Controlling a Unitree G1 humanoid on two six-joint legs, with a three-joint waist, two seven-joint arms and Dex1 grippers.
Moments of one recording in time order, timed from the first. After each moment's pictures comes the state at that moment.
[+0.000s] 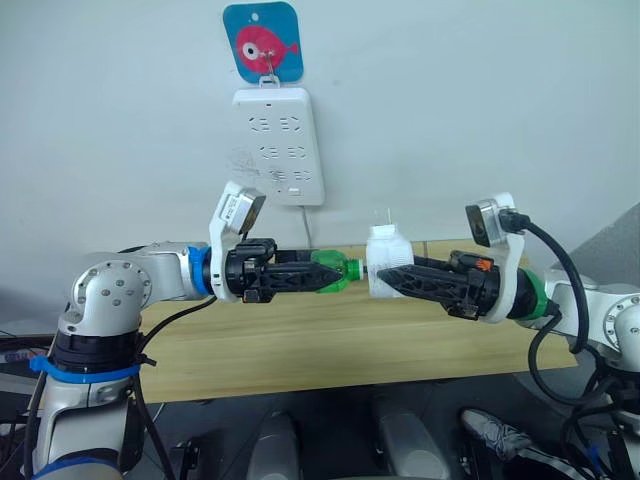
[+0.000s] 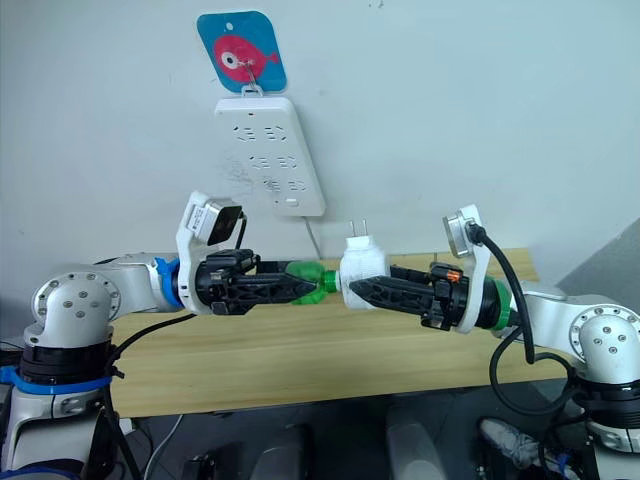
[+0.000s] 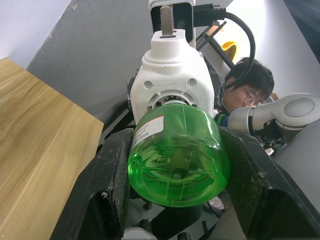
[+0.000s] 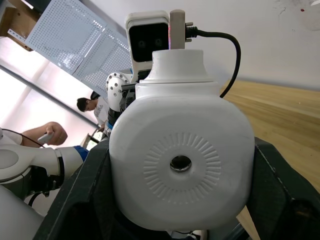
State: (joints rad) left arm -0.57 0.67 0.11 -0.20 -1.24 1.24 -0.94; right arm -0.40 -0.73 -0.08 -0.40 1.76 1.05 0.30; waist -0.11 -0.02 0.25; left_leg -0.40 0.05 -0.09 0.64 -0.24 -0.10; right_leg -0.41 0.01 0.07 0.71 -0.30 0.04
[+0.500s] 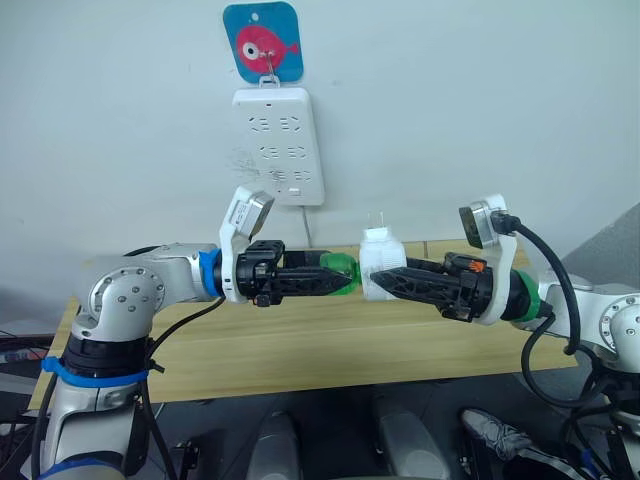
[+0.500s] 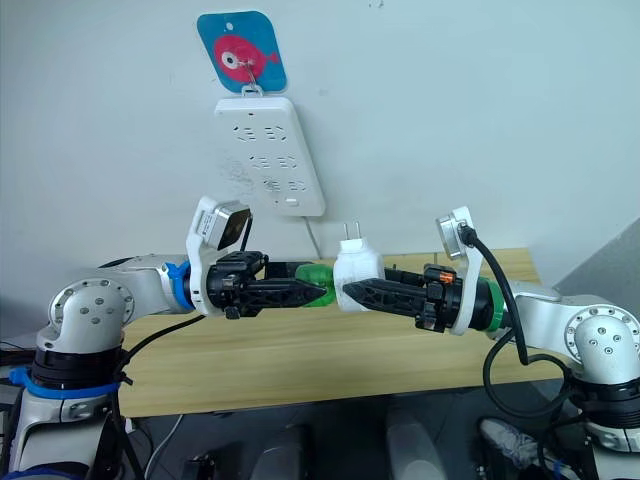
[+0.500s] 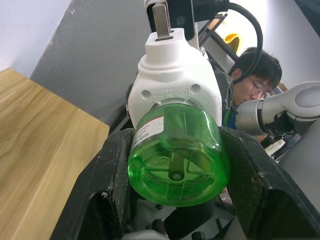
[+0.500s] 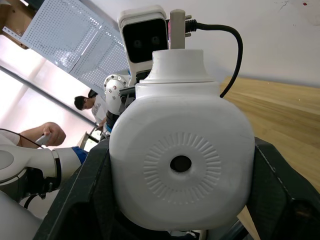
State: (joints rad) left arm -0.55 0.65 0.07 -0.24 -1.16 1.14 -0.97; right arm -0.41 -0.73 -0.04 -0.42 1.77 1.04 0.26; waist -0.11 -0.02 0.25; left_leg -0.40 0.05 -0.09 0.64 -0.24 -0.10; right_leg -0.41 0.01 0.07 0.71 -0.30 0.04
